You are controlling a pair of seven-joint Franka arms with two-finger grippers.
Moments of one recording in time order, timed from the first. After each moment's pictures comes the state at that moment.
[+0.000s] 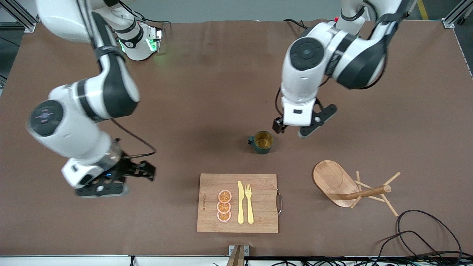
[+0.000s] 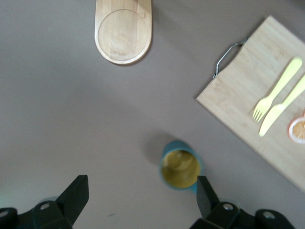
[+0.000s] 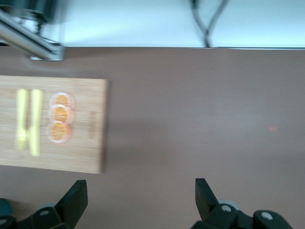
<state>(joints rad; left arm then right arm) -0.35 0.43 -0.37 -1.45 0.30 1.80 -1.48 0.28 0.60 -0.13 -1.12 0.13 1.89 0.11</state>
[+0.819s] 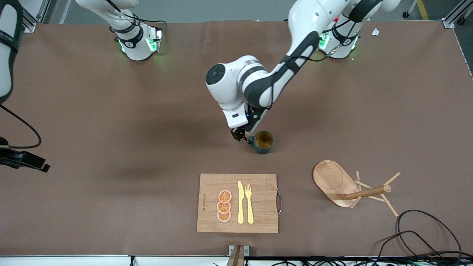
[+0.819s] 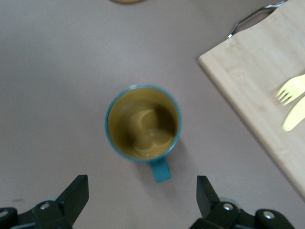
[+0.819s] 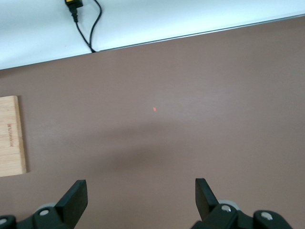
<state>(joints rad) -0.71 0.77 -0.26 -1.34 0.56 1.85 -2.11 -0.02 0.40 -0.12 -1.22 0.10 1.77 0.01</state>
